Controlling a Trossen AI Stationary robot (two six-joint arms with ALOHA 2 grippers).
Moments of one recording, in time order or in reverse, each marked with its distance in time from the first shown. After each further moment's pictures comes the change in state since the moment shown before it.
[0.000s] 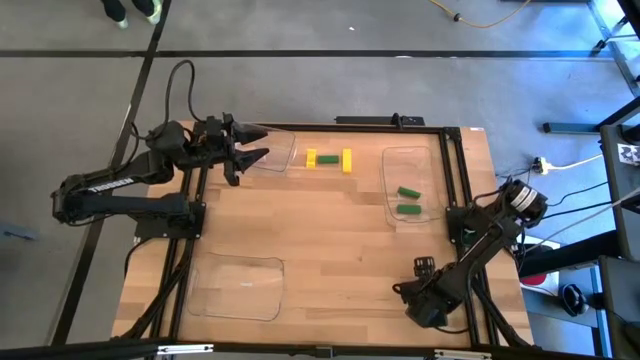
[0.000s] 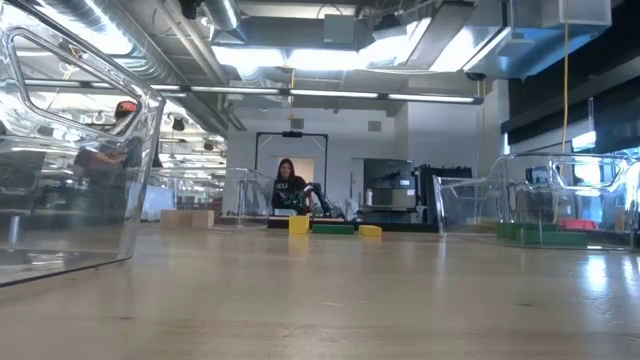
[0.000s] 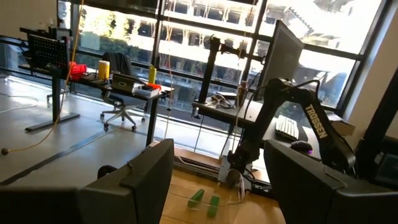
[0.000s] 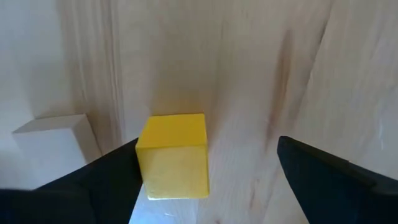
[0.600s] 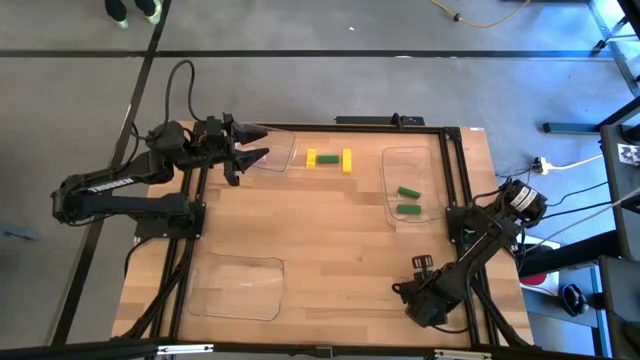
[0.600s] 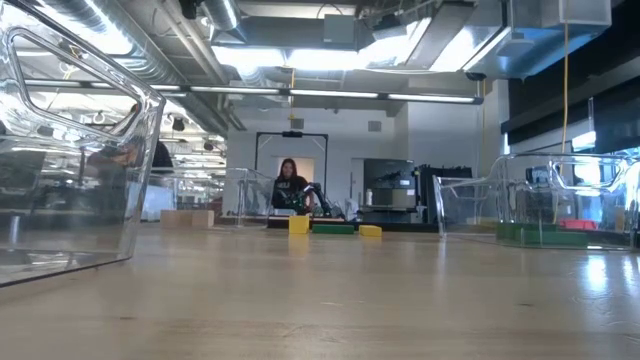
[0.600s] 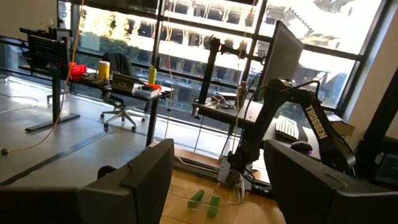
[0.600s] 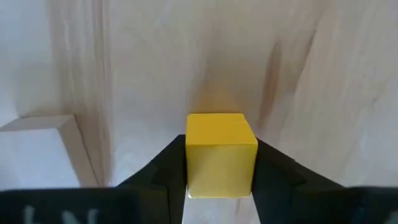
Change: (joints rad) left arm 0.000 0.000 0.000 0.002 0.000 0.000; right arm -0.016 0.002 0.000 -0.010 0.030 -0.056
